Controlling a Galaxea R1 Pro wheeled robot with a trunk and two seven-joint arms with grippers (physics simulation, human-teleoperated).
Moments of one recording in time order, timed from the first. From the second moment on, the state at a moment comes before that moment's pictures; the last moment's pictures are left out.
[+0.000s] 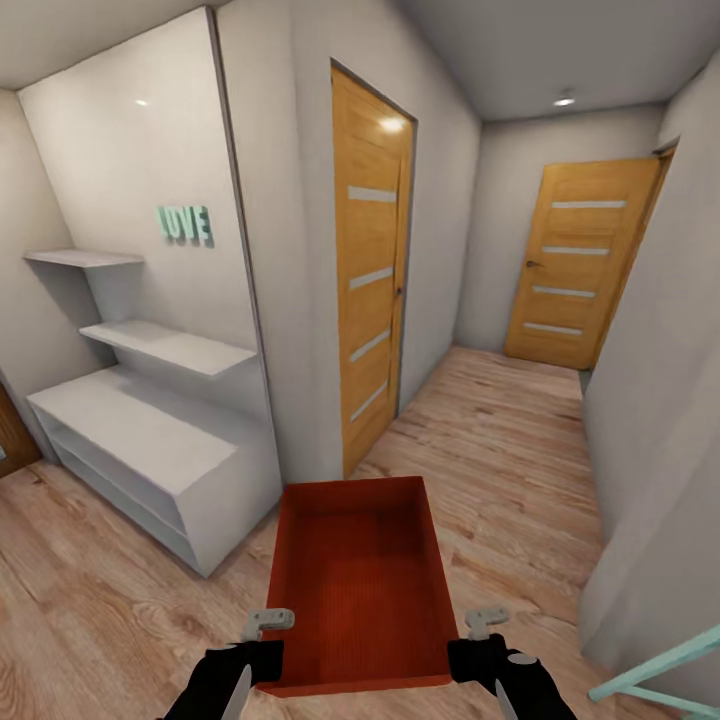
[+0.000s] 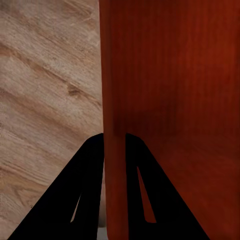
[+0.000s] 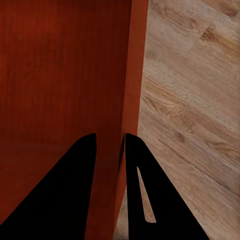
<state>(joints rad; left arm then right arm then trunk) -0.28 -0.11 0.00 -0.87 0.01 0.55 0.08 -0.26 0.02 0.02 -0.86 0.08 0.39 0.15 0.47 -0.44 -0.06</state>
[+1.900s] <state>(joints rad) -0.28 -0.11 0.01 -0.87 0.02 0.54 0.08 -0.26 0.03 0.02 -0.86 0.09 0.39 0.14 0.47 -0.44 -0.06</state>
